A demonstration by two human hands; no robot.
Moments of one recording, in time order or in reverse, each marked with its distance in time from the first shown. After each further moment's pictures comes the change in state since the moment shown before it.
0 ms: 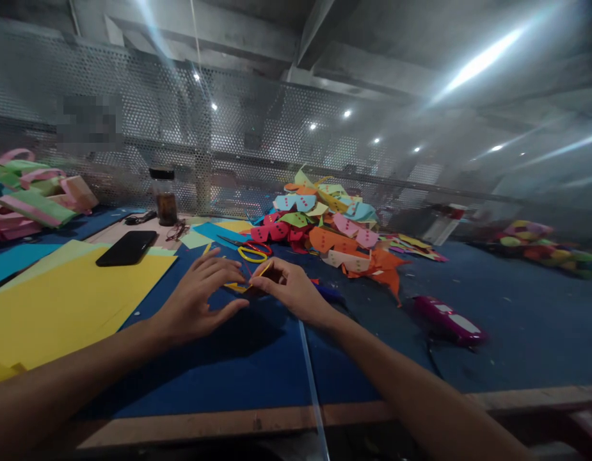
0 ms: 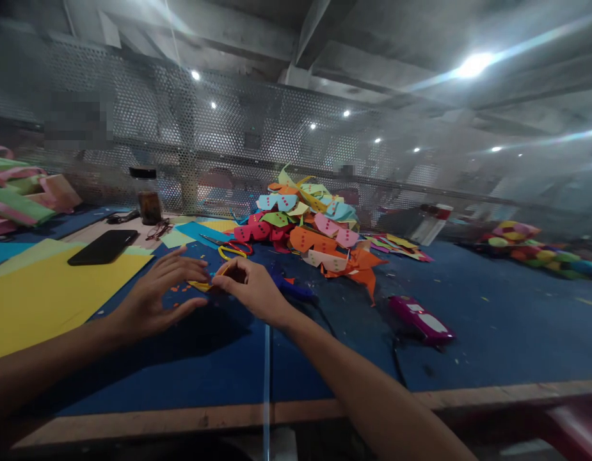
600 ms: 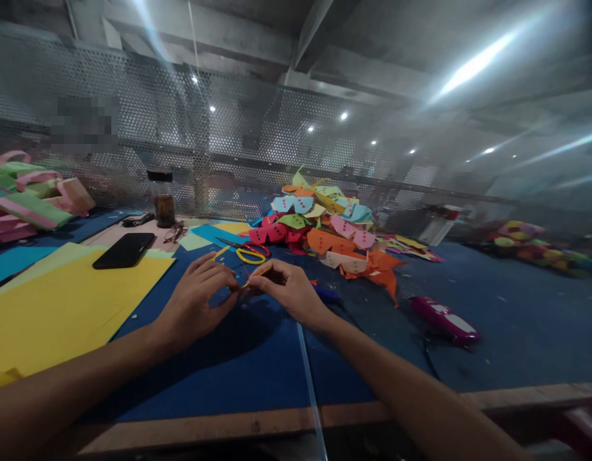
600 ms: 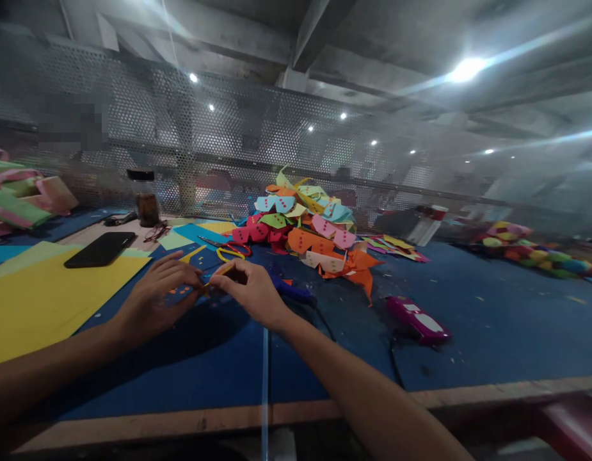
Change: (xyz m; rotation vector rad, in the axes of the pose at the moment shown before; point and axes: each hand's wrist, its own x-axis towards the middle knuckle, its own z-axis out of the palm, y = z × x) left_hand 0.000 0.000 0.011 0.068 0.093 -0.031; right_hand 0.000 -0.001 0.002 0.031 0.027 -0.056
